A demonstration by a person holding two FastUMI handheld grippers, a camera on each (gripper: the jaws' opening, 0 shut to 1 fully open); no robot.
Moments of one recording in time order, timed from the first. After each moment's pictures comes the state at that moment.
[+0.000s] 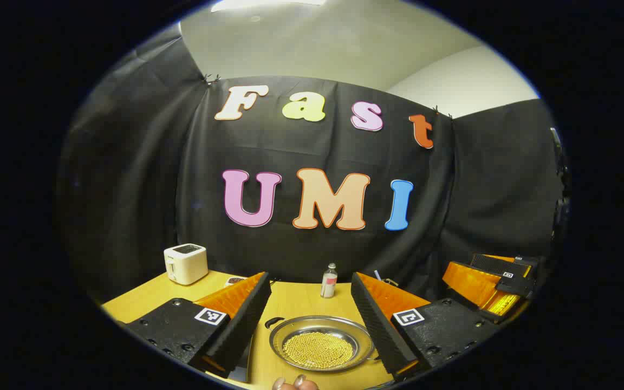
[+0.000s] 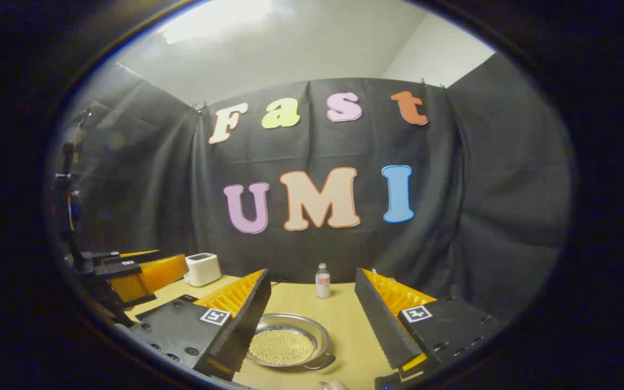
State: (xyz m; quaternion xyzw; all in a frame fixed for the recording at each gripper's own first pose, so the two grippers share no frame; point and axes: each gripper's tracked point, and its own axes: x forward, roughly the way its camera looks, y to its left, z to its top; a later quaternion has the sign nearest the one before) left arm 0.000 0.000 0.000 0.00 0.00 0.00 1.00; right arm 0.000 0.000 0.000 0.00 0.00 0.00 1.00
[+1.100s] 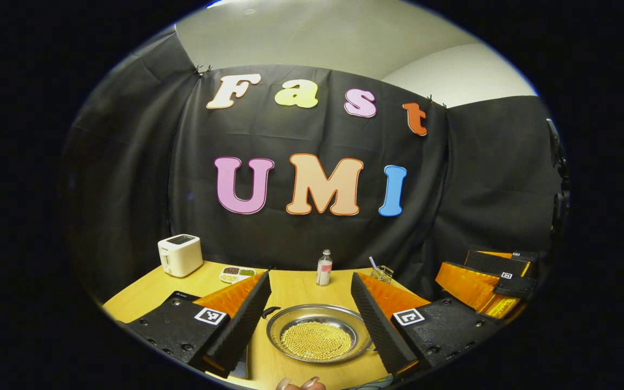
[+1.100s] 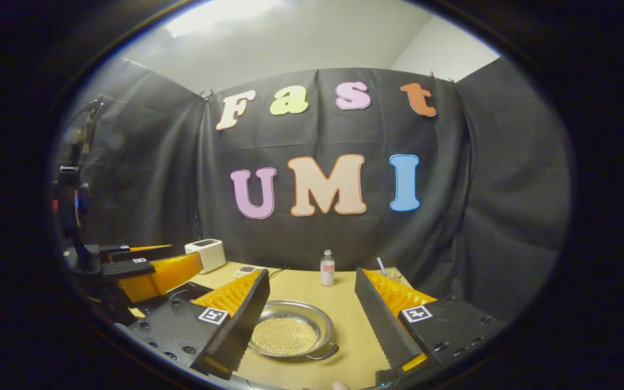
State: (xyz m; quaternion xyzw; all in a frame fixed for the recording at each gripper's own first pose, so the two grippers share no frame) left arm -0.002 -0.005 -0.022 0.00 0.04 -0.02 1.00; right arm -0.009 -0.001 -0.017 0.00 0.03 -0.01 1.00
